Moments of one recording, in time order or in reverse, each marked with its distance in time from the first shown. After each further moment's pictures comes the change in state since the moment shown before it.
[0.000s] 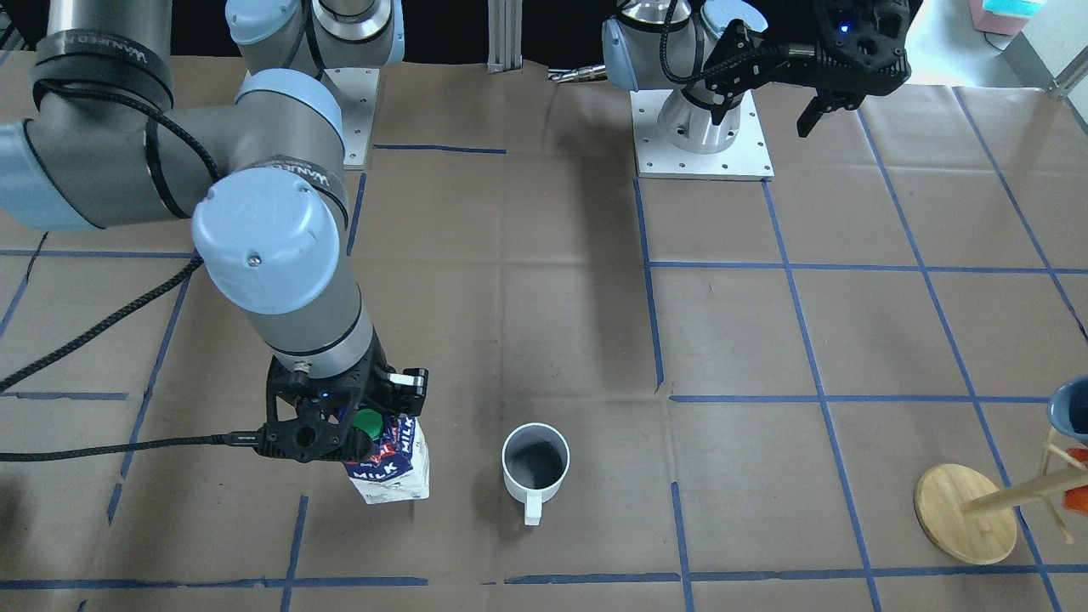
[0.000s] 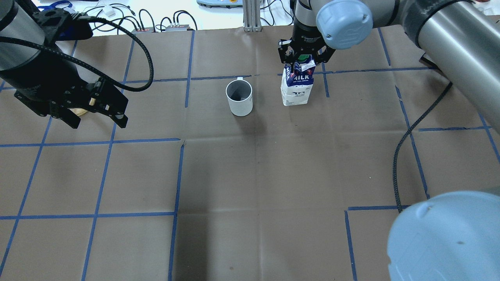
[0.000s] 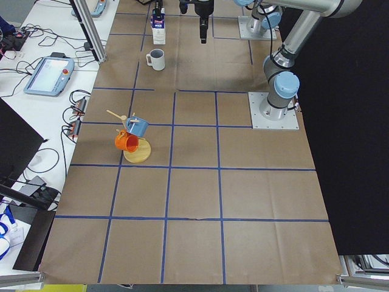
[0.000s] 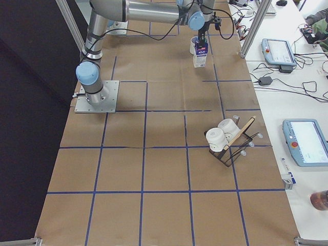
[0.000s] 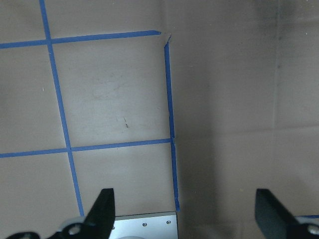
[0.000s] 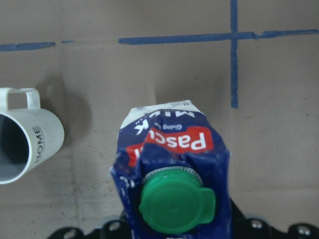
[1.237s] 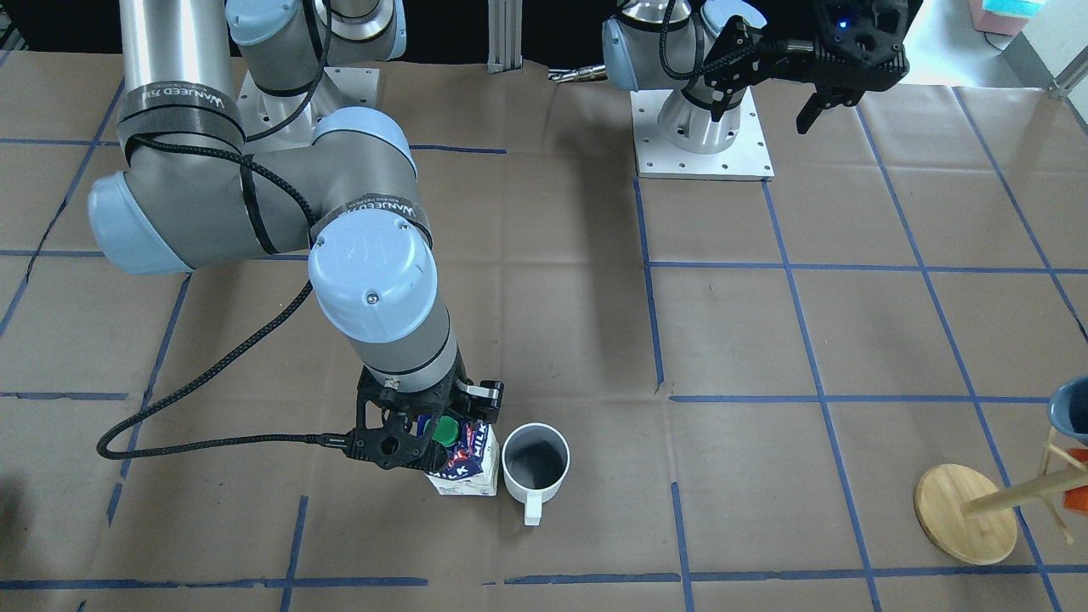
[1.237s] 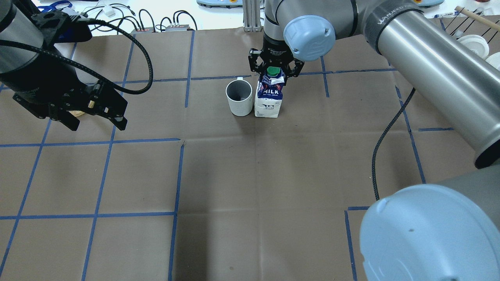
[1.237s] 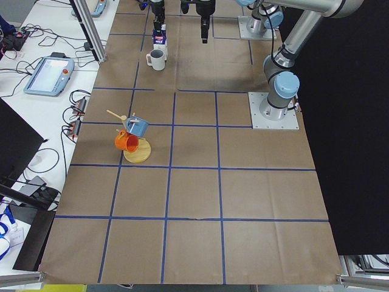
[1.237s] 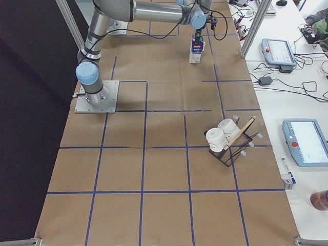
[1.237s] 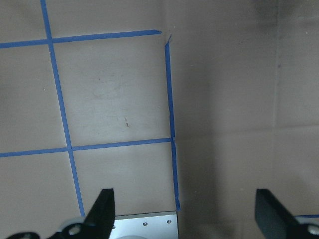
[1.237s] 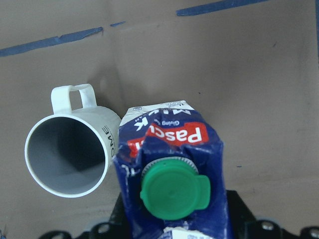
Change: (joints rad) left arm 0.001 0.016 -0.015 -0.002 0.000 0.002; right arm 0.070 0.060 -0.025 -0.013 0.064 0.183
